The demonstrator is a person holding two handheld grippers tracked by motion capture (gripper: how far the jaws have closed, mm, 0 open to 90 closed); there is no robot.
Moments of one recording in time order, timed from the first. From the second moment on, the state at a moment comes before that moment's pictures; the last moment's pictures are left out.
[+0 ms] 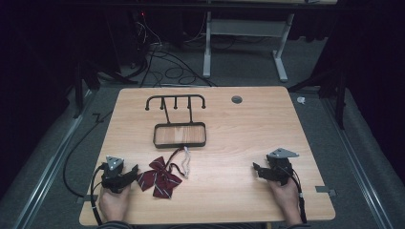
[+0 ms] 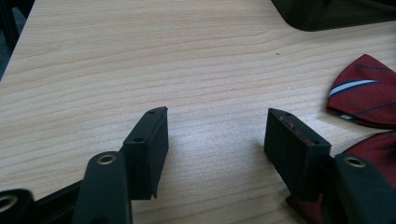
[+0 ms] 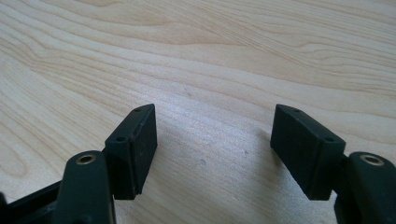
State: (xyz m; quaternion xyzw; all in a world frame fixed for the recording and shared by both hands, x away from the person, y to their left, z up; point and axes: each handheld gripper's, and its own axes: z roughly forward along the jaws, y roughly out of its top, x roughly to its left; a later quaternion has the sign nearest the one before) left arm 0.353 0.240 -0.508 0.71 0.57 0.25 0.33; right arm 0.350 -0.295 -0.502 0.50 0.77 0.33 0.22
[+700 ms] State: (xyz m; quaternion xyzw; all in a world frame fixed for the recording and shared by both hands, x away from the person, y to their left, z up) left arm 0.353 0.239 -0.508 0.71 0.57 0.25 0.33; right arm 0.350 -0.295 -0.502 0.50 0.77 0.33 0.22
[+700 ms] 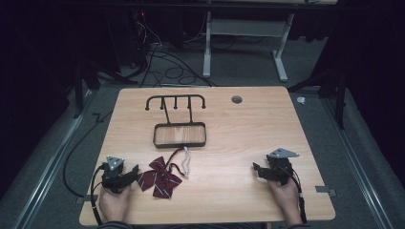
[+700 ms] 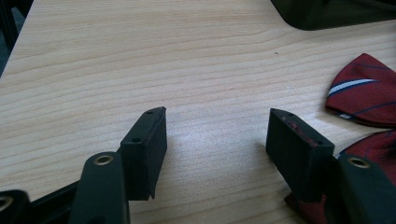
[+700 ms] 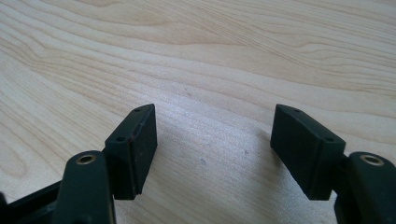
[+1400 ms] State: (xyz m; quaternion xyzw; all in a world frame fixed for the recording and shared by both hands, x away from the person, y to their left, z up) left arm 0.351 0.241 -0.508 0.71 0.57 0.24 0.34; right arm 0.350 -0.295 -0.502 0.50 0.77 0.33 0.22
